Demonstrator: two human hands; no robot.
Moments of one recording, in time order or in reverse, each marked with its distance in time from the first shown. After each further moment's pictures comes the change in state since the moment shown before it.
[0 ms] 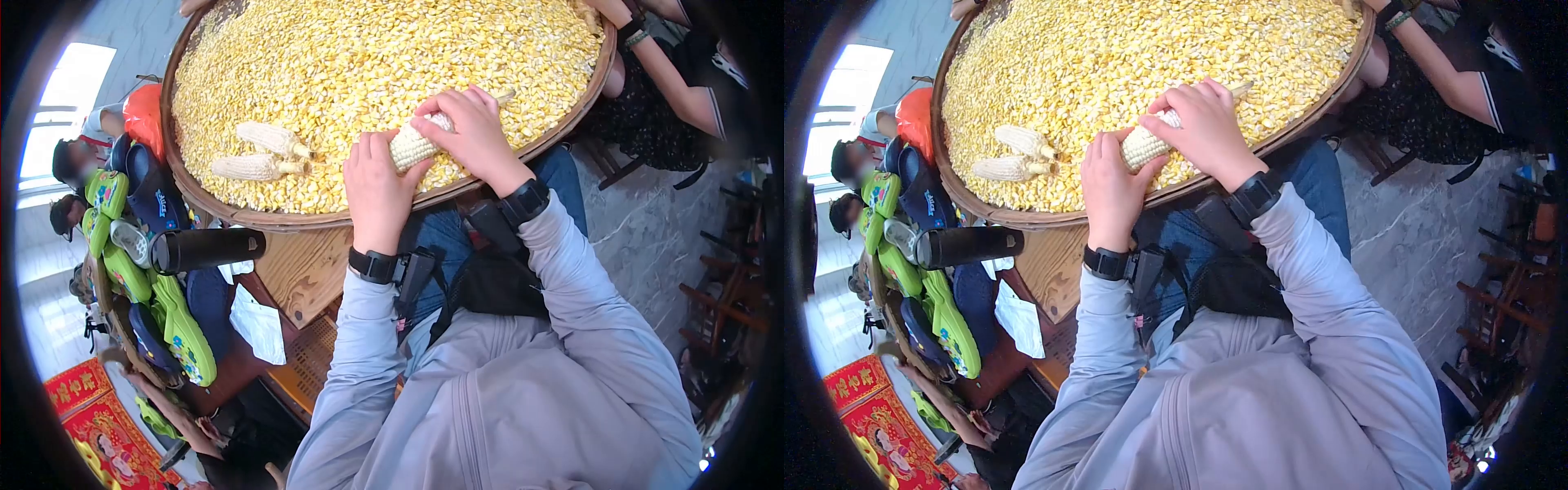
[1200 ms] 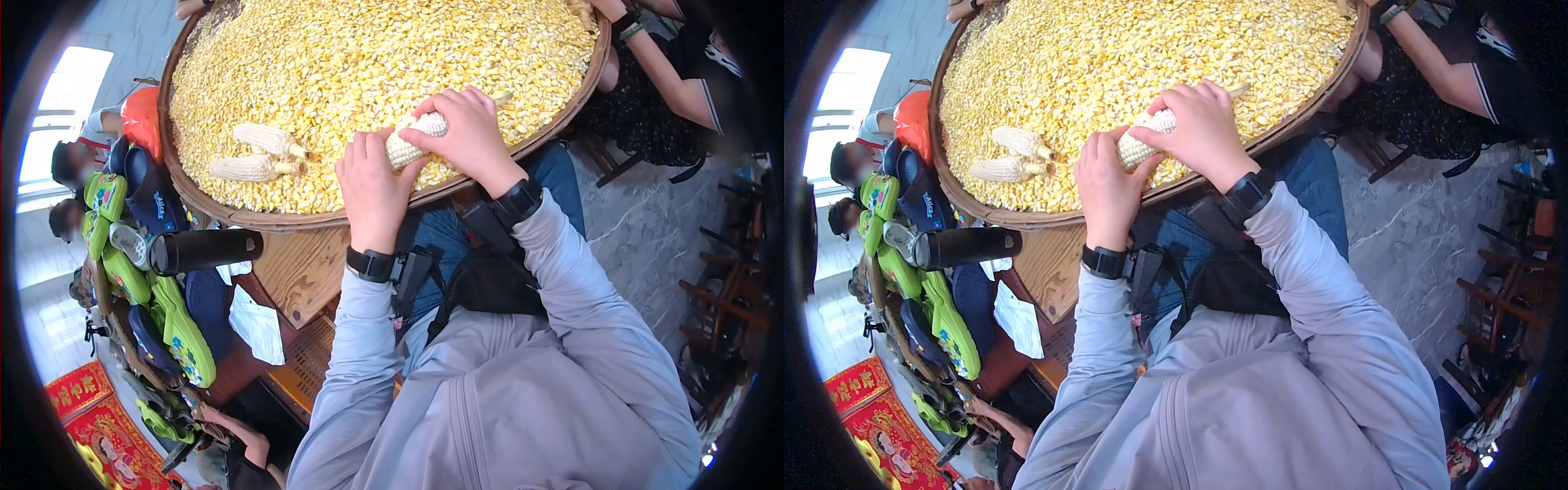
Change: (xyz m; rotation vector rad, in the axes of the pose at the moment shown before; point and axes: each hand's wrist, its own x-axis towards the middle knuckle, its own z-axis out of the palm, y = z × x) left_hand -0.002 0.002 0.001 0.052 0.044 0.026; right_hand -0.005 -0.007 -0.001 -0.066 0.068 -0.004
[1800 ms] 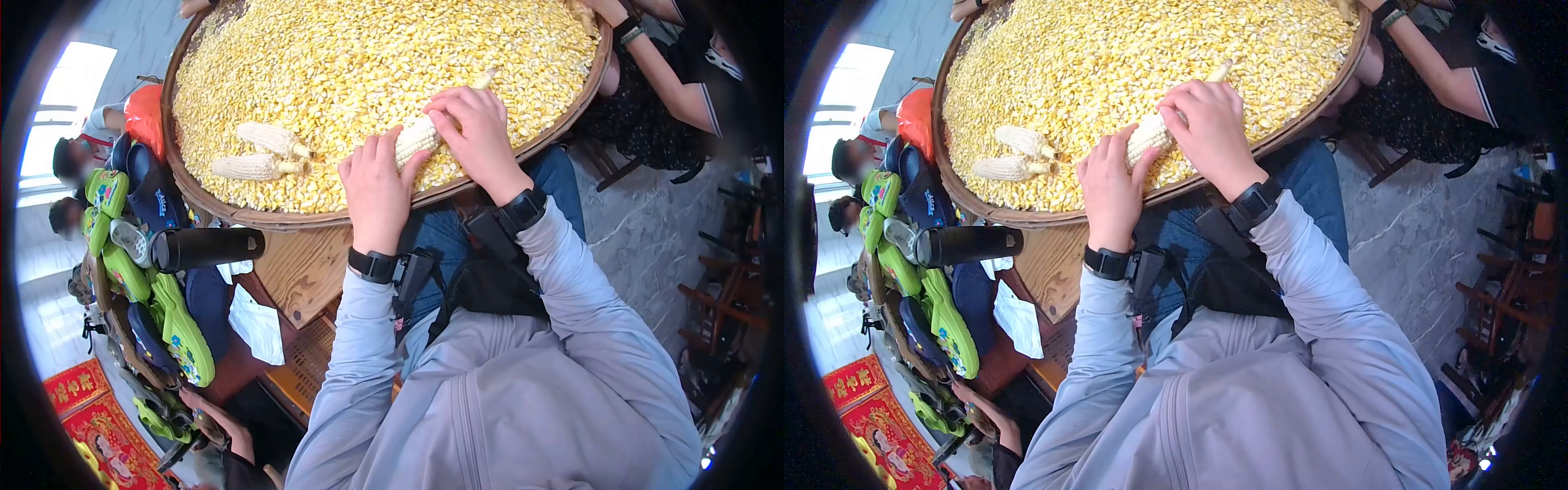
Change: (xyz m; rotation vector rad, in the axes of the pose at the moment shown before) left_hand -0.002 0.000 -0.002 0.006 -0.030 0.011; right_hand -0.004 0.005 -0.004 0.028 0.099 -0.045
